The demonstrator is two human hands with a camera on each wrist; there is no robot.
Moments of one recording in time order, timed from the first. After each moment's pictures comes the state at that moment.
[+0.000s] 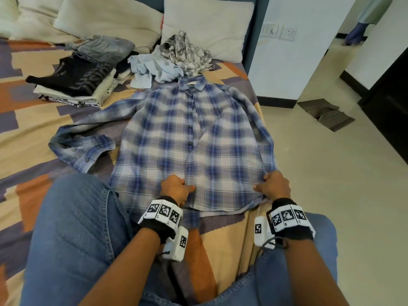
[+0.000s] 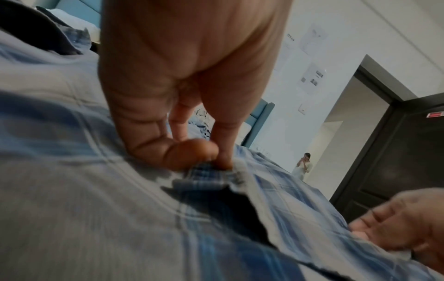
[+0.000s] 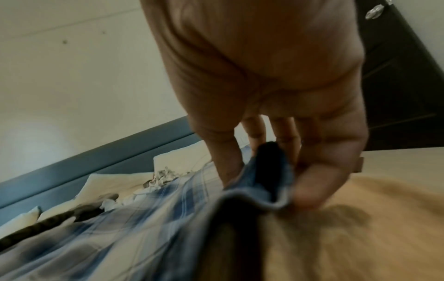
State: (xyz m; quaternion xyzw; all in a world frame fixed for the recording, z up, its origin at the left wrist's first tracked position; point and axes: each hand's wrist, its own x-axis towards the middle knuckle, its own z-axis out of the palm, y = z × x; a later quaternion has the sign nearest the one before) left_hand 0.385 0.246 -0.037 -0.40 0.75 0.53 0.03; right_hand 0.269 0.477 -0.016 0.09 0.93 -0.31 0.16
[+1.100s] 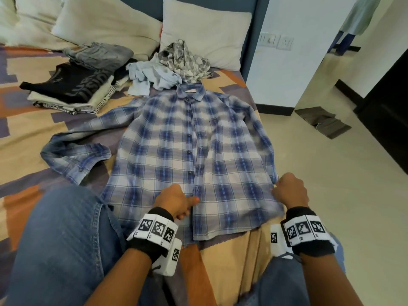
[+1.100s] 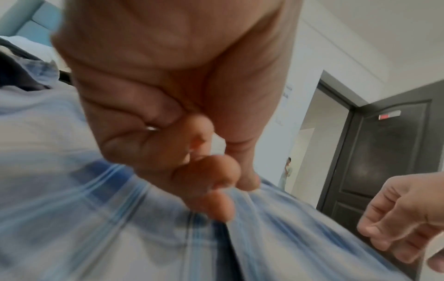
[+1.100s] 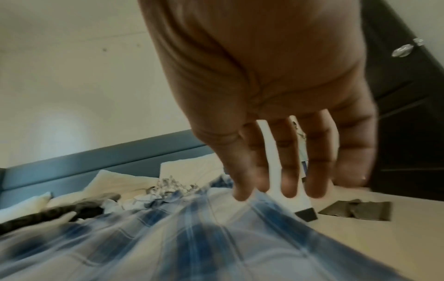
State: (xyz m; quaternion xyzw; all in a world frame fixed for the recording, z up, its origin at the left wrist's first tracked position) left_hand 0.384 0.239 -0.030 -0.31 0.83 0.44 0.14; right_hand 0.249 0.494 -0.002 0.05 0.98 -0.19 0.08
